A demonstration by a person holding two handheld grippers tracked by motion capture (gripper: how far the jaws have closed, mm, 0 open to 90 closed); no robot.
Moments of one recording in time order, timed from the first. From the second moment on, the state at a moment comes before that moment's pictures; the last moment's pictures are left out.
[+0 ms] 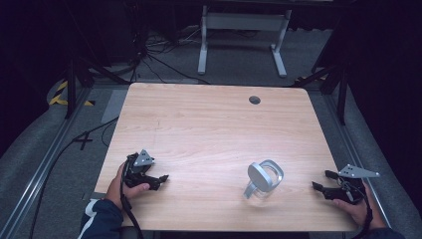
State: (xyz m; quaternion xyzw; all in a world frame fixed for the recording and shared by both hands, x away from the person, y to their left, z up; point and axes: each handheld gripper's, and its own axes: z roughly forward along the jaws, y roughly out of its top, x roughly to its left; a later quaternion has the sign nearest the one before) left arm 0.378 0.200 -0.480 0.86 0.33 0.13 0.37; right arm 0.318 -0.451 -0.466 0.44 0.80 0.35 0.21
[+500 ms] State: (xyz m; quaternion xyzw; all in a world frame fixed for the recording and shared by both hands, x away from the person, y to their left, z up) left arm 0.379 0.200 -0.480 0.86 0.33 0.13 0.37; right arm 0.318 -0.450 -0.466 0.44 0.80 0.35 0.21
